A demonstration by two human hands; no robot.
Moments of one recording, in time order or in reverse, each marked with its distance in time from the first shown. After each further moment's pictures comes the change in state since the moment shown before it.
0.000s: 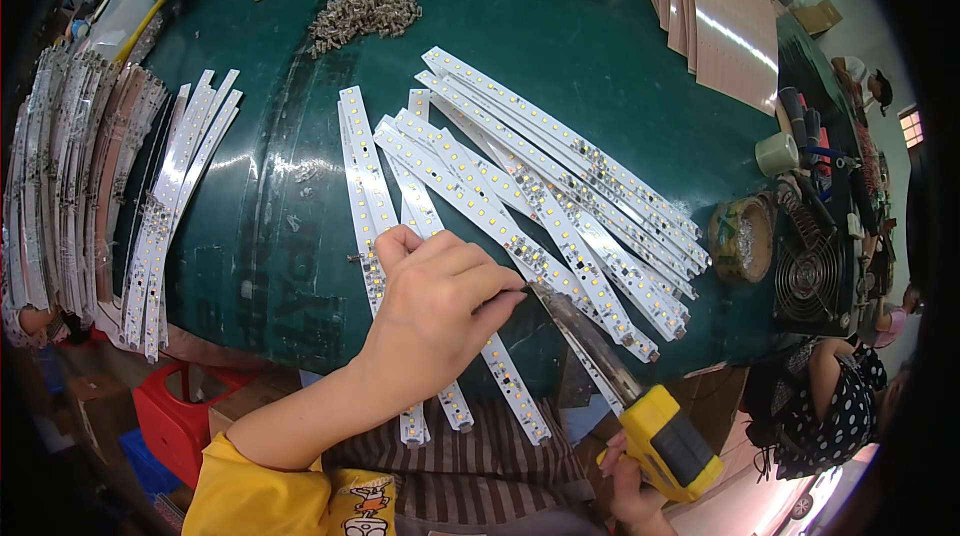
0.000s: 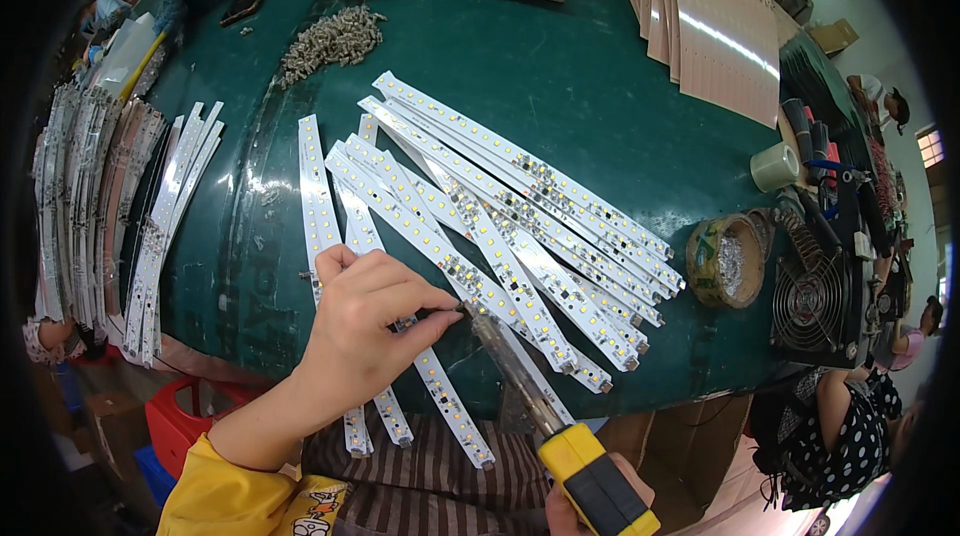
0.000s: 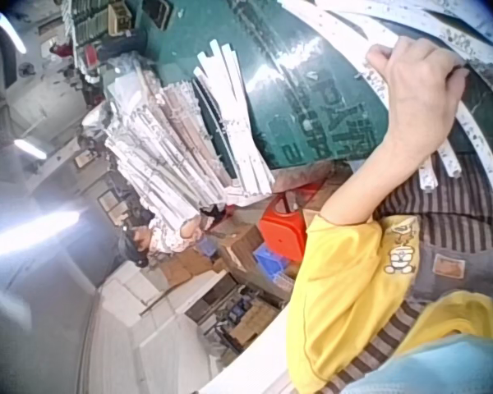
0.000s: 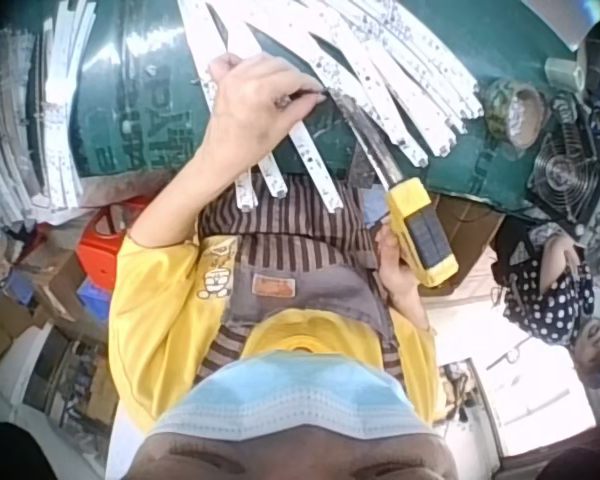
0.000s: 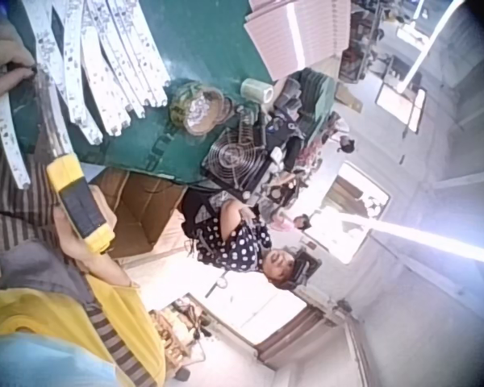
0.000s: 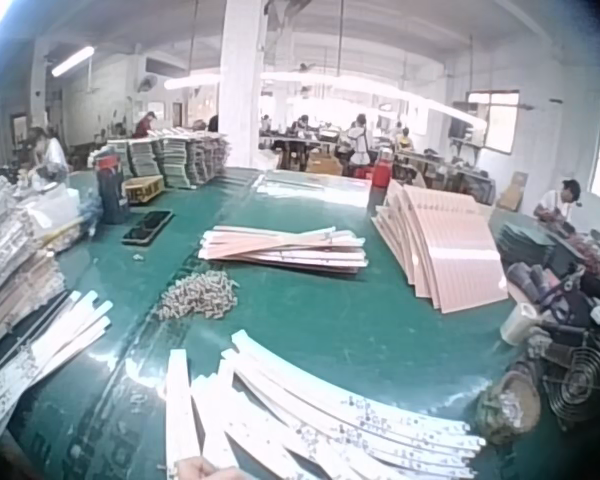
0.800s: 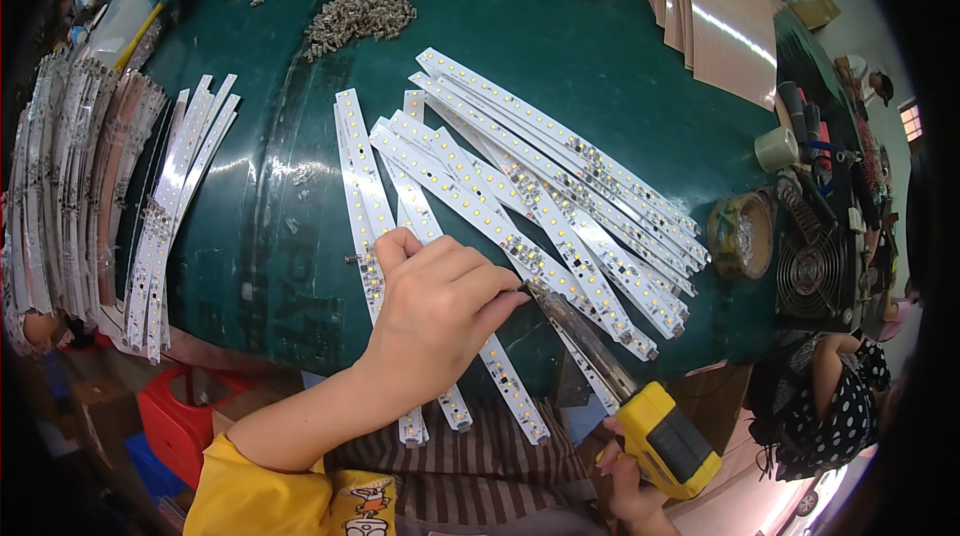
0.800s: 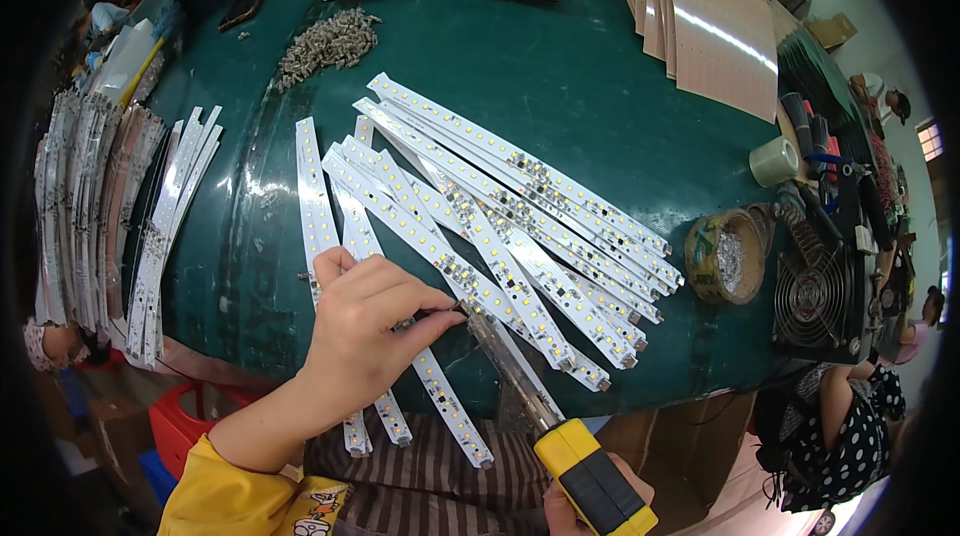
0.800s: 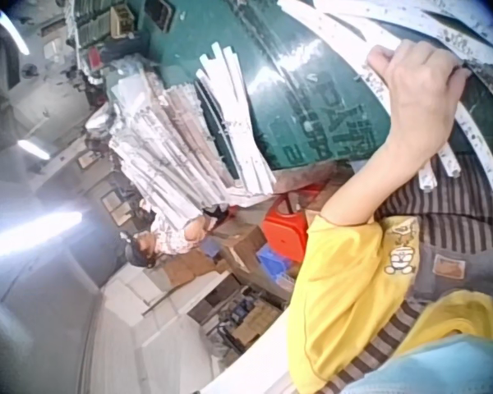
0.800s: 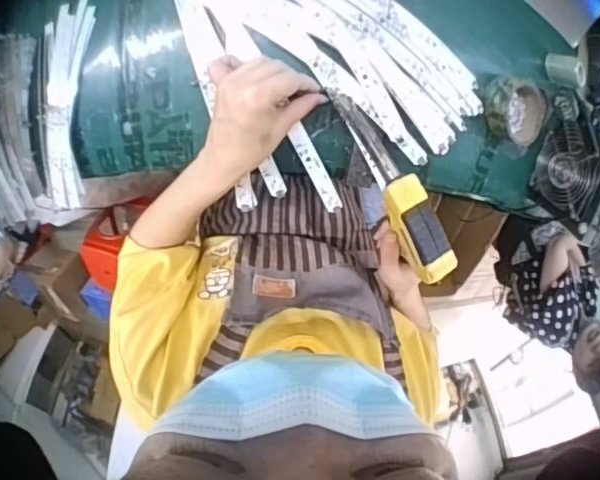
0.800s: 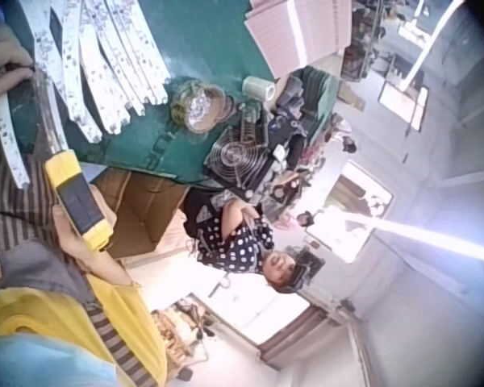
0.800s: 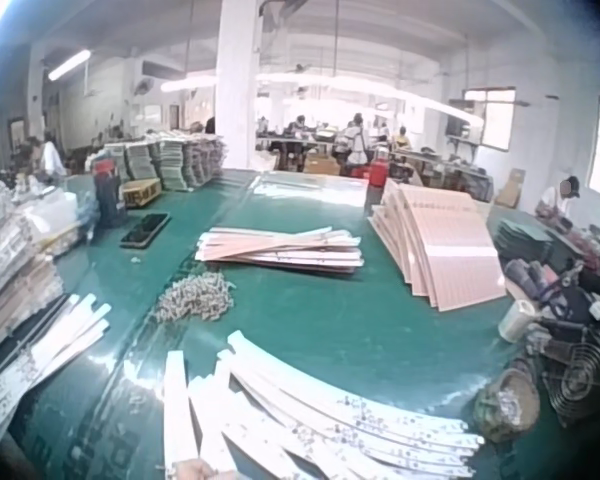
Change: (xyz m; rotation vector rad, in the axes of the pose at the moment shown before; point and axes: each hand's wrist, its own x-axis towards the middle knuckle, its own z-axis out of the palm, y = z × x) left_hand -0.001 0.002 0.004 0.045 0.059 0.049; right_hand -0.001 0.007 -0.002 -0.018 -0.048 -0.003
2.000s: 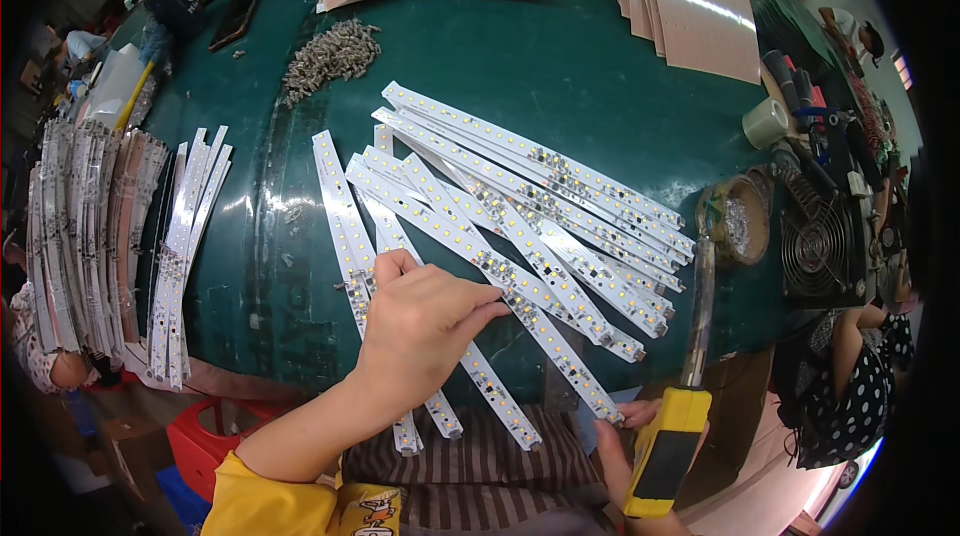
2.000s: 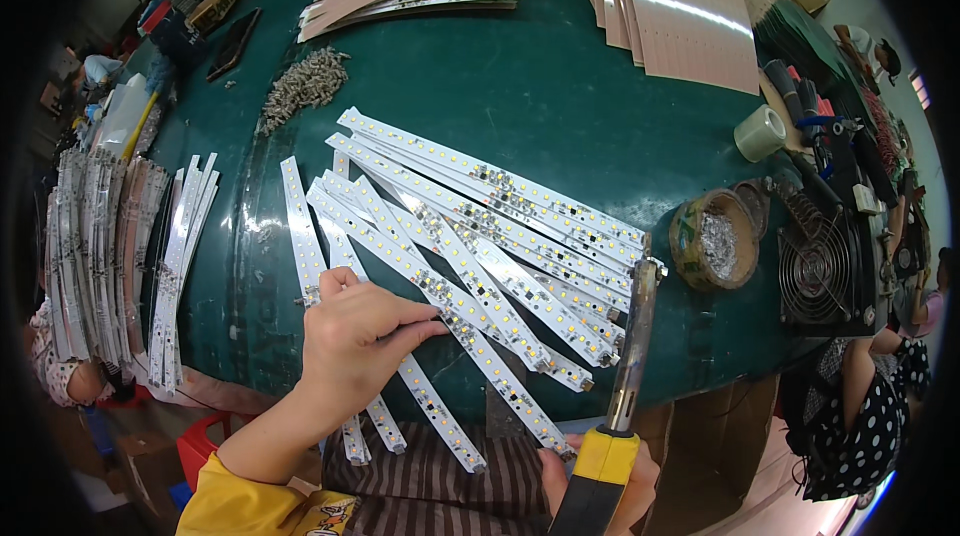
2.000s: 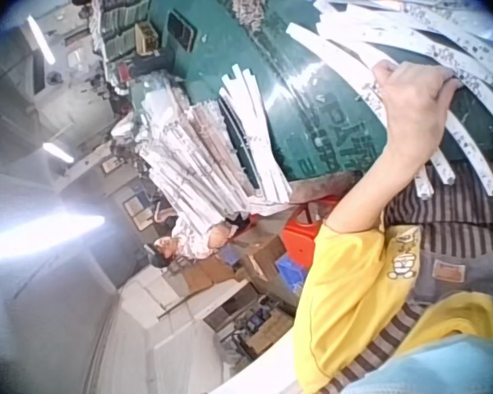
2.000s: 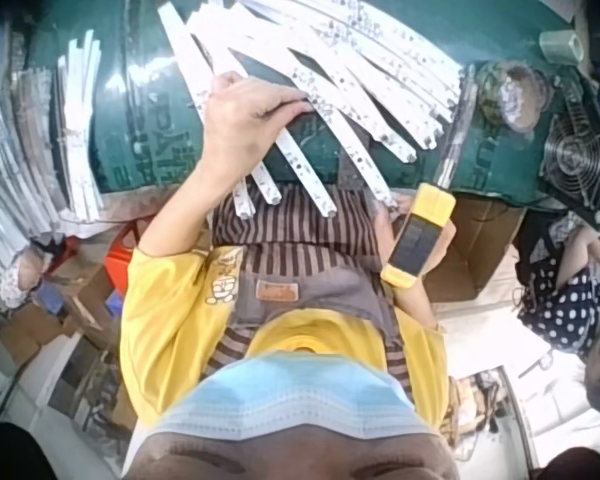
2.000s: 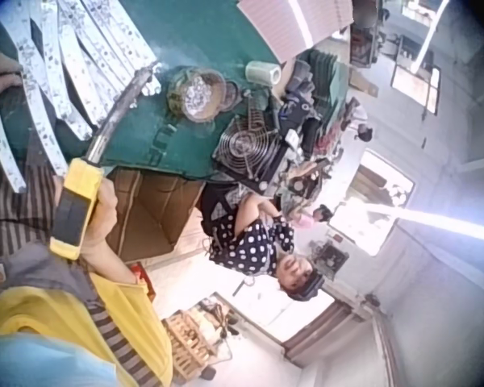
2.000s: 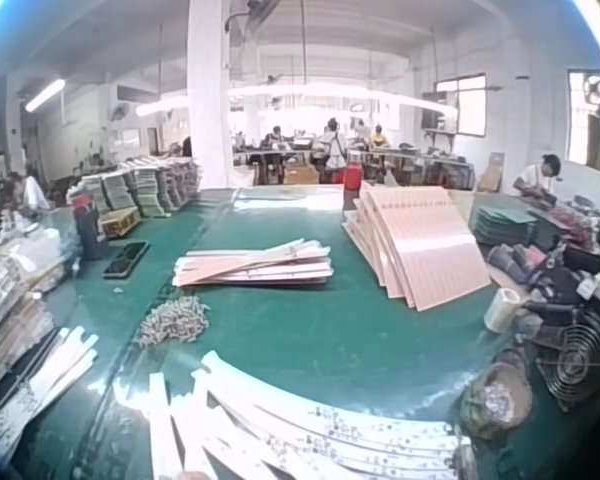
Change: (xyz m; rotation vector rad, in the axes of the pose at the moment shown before) left_hand 0.007 0.002 0.001 -0.019 -0.030 0.020; right_hand 0.029 0.000 0.025 -0.230 0.327 -0.204
